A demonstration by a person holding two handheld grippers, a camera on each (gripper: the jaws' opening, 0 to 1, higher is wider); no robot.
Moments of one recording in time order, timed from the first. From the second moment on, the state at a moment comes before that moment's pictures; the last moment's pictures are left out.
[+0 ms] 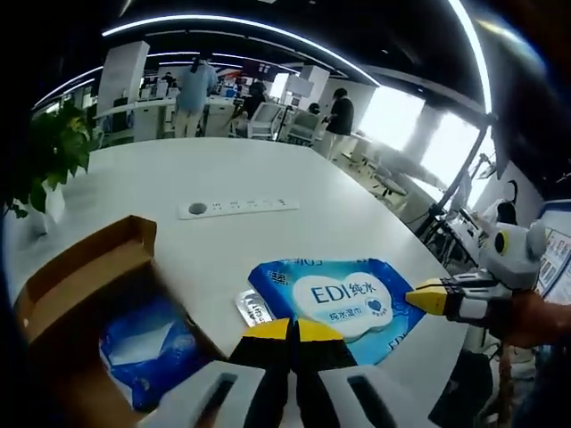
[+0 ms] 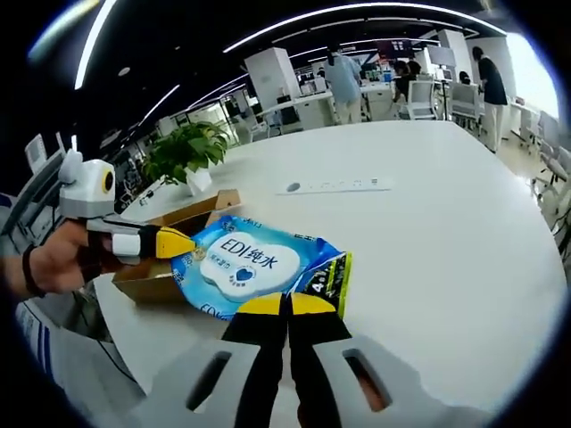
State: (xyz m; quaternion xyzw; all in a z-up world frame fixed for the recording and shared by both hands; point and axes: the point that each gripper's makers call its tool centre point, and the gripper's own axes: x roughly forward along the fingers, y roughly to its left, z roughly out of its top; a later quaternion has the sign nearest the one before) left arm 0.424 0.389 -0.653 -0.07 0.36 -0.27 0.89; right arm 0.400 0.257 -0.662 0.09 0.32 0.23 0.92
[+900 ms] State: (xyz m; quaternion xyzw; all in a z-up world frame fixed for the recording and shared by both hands) left arm 0.462 0.396 -0.684 -0.05 0.39 -0.25 0.88; right arm 0.443 0.267 -0.688 0.07 0.35 0.26 0.90
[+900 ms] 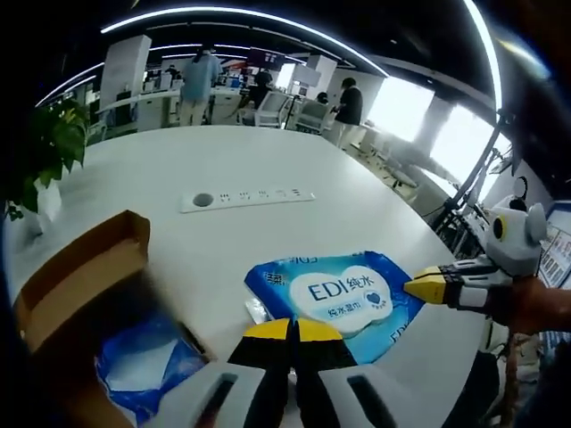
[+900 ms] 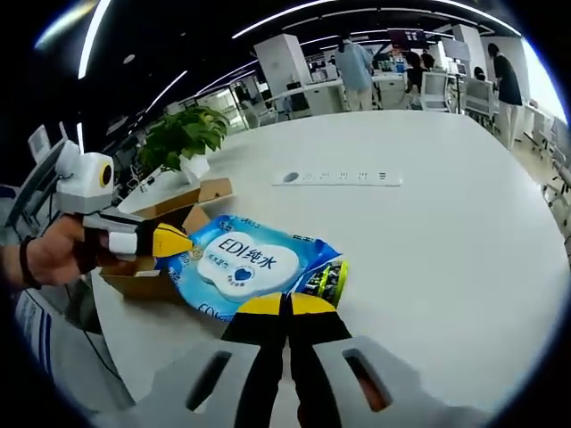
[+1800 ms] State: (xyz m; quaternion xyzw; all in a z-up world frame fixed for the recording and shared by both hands) left arm 0.464 0.383 -0.720 0.09 0.43 -0.28 0.85; right arm 0.451 0.260 -0.731 0.05 0.39 0.27 0.88
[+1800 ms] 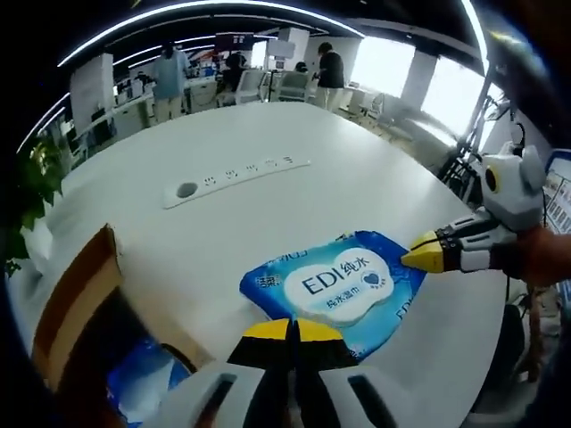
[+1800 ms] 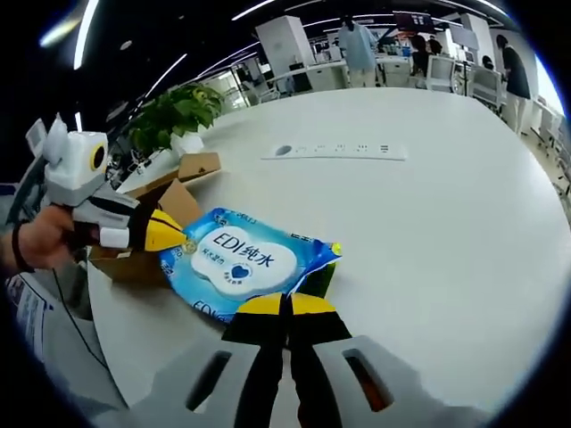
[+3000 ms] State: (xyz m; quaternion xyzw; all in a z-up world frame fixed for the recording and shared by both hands) left arm 0.454 0.379 -0.752 0.32 0.43 -0.33 0.78; right arm 0.451 0.249 -0.748 0.09 0.39 0.22 0.89
